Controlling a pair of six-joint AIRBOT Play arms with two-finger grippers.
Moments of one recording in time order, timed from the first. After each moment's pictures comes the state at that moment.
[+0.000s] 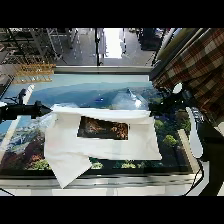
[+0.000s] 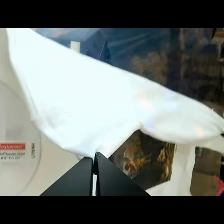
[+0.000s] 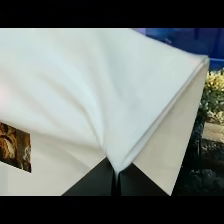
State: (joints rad) left arm 0.42 -1.87 1.60 0.60 -1.32 -1.13; right arm -0.11 -1.90 1.87 -1.20 1.53 1.39
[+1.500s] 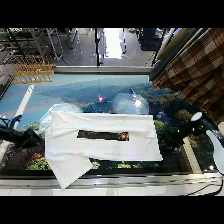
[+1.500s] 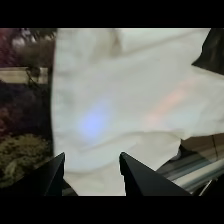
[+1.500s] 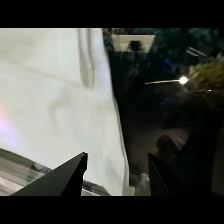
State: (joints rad) left arm 0.55 -1.53 1.11 1.01 -1.49 -1.17; right arm -0.41 -1.61 1.12 -1.09 1.47 1.17
